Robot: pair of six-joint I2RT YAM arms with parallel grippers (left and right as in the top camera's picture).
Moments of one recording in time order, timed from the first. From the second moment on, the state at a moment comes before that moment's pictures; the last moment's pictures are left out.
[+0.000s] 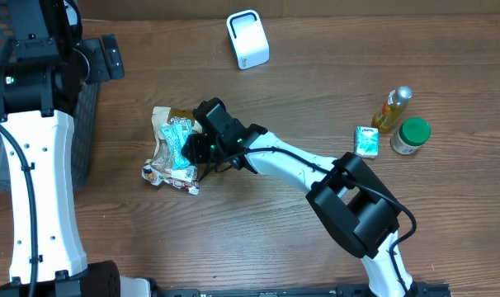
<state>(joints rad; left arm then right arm) 0.10 1.61 1.88 -1.08 -0.16 -0.07 0.81 2.16 1.50 -0.25 -0.27 0.67</state>
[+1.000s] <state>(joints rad) 0.10 1.61 1.88 -1.08 -0.16 -0.07 0.54 2.03 1.51 -0.69 -0.32 0.62</state>
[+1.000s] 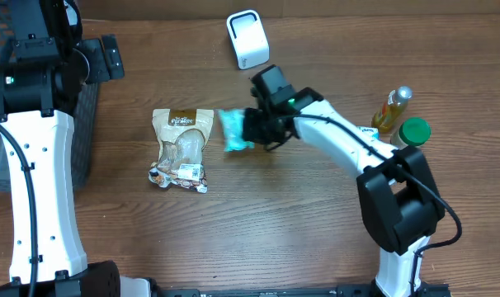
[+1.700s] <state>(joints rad) 0.10 1.61 1.88 -1.08 -0.16 -0.07 0.47 2.02 1.58 -0.98 -0.07 0.50</state>
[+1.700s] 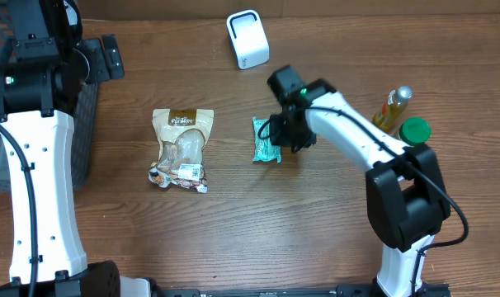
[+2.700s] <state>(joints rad) 0.10 1.61 1.88 -1.08 -0.16 -0.07 0.56 2.04 1.57 -0.90 -0.05 0.43</state>
